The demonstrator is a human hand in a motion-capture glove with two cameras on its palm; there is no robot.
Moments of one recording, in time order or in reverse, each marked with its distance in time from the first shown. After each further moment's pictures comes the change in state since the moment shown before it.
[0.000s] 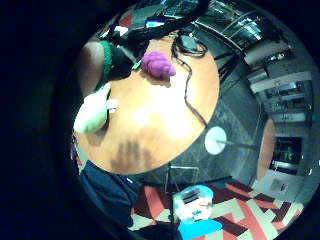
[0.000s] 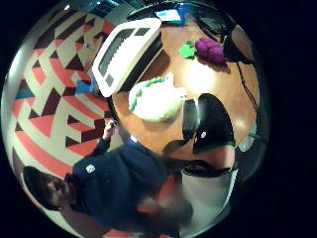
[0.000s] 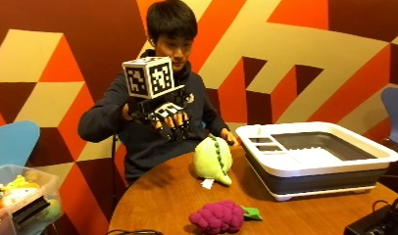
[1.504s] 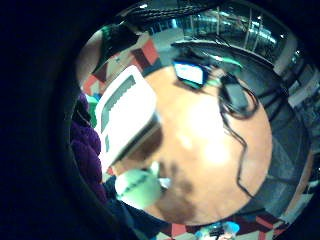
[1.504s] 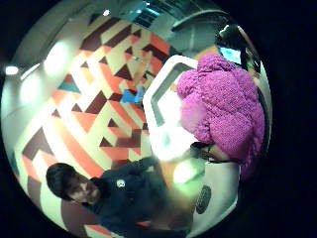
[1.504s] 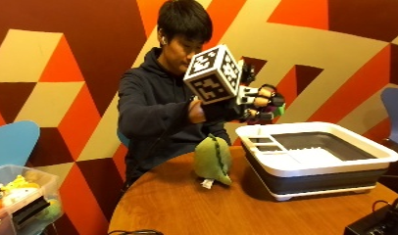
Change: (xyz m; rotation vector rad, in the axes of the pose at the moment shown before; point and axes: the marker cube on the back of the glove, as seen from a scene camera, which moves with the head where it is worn) arm -0.100 -0.175 -0.017 0.272 -0.527 -0.213
